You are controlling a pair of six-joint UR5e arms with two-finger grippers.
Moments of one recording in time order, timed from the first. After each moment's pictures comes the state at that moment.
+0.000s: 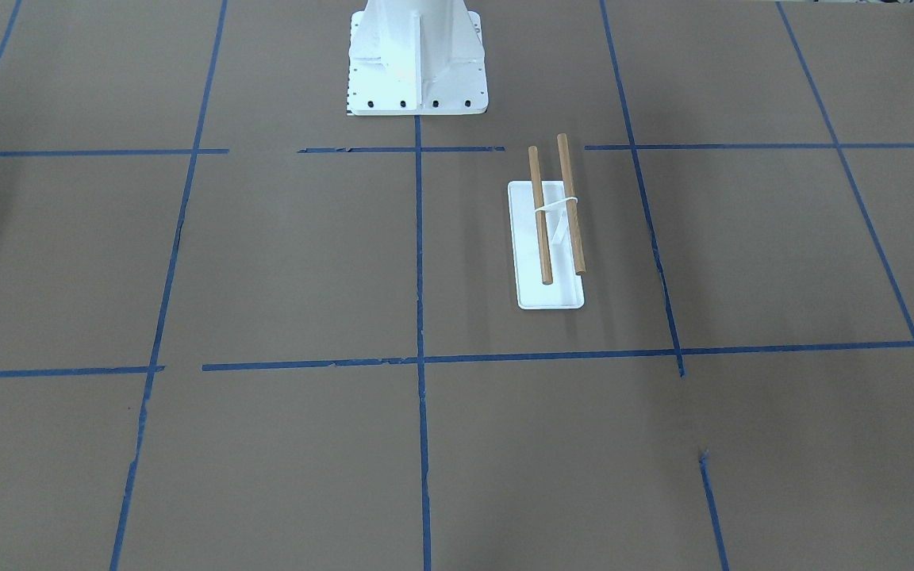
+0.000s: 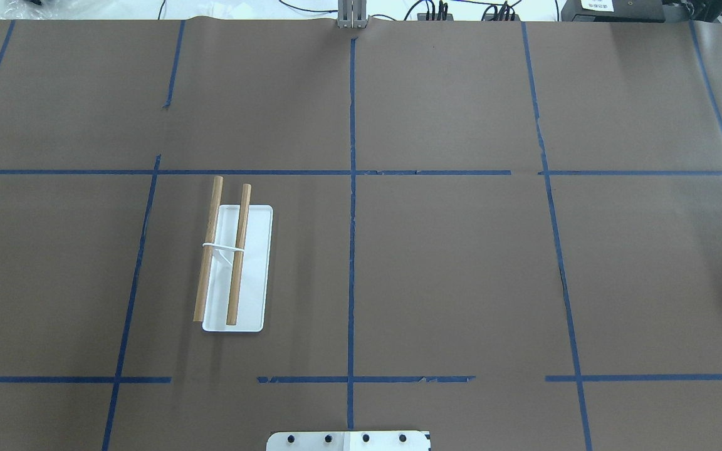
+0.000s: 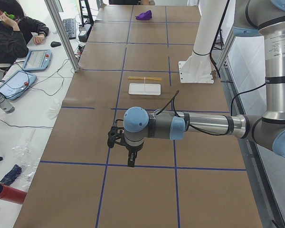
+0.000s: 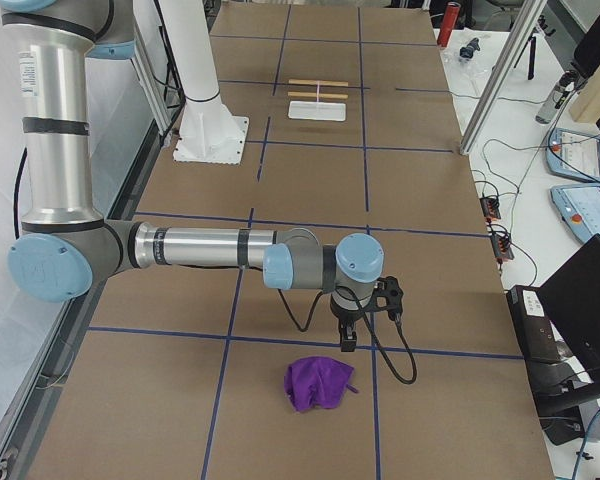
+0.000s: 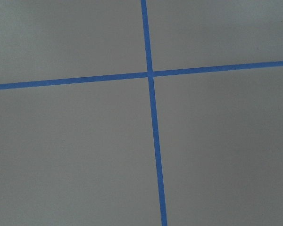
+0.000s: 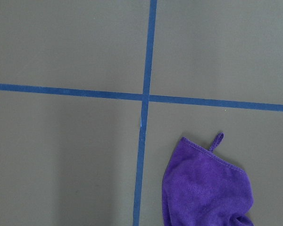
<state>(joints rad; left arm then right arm) -1.63 -1.41 -1.80 -1.58 -2.40 0.08 1.56 -1.58 1.60 -1.56 2.34 -0.04</state>
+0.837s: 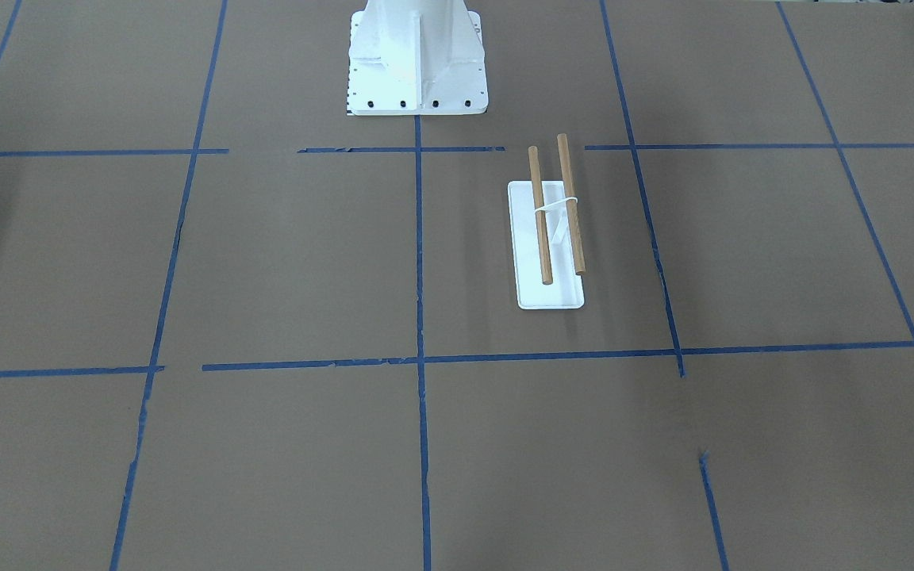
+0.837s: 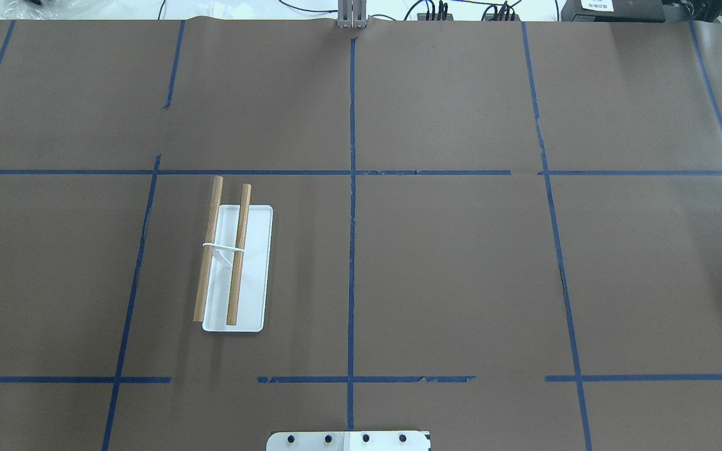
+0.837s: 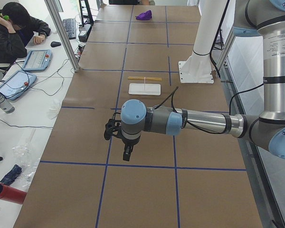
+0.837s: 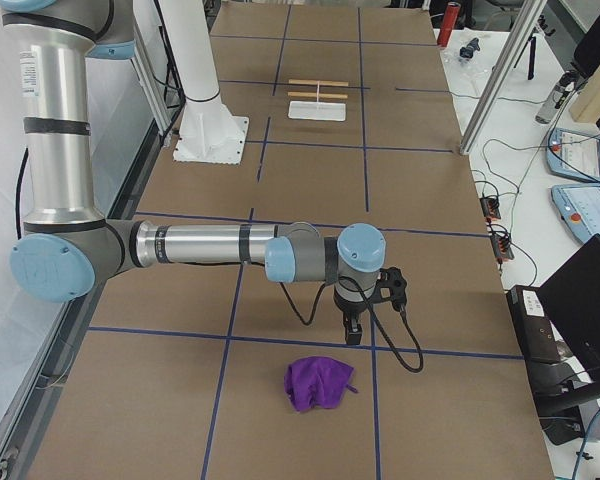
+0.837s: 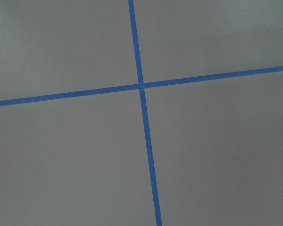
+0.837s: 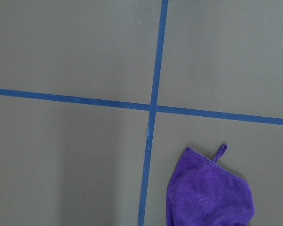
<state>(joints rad) -1.61 -1.44 -1.83 -1.60 -2.40 0.08 1.56 -1.57 1.62 -1.56 2.34 -0.04</state>
